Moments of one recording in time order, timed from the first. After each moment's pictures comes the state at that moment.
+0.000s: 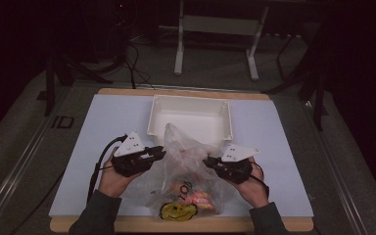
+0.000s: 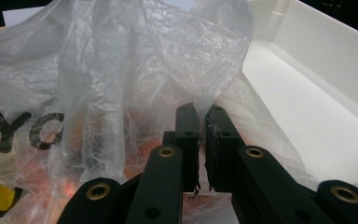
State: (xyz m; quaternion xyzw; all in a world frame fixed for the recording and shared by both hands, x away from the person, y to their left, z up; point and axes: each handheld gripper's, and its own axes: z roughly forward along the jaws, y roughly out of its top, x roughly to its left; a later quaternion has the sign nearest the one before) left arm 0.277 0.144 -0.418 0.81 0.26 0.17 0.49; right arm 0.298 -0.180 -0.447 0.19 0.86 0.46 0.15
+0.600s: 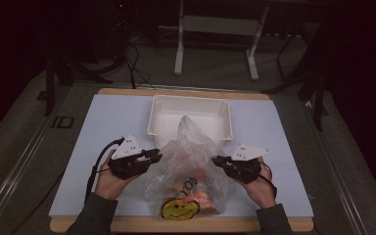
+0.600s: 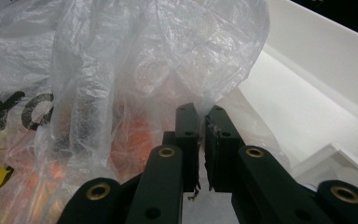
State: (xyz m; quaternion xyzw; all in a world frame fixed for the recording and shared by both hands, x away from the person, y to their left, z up) left arm 0.274 0.151 -0.426 0.82 0.27 0.16 0.48; right arm 0.300 -0.204 -0.448 0.22 0.85 0.46 0.16
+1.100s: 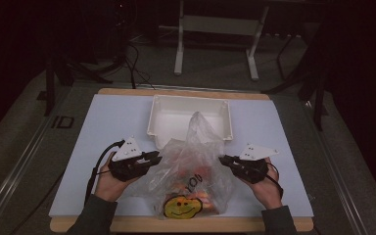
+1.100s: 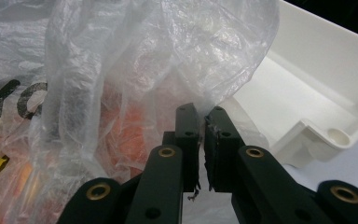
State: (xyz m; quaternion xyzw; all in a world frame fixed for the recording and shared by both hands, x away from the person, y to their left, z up) left arm 0.272 0.151 -0.432 0.82 0.27 0.16 0.47; right arm 0.300 -0.224 -0.450 0.24 0.84 0.46 0.17
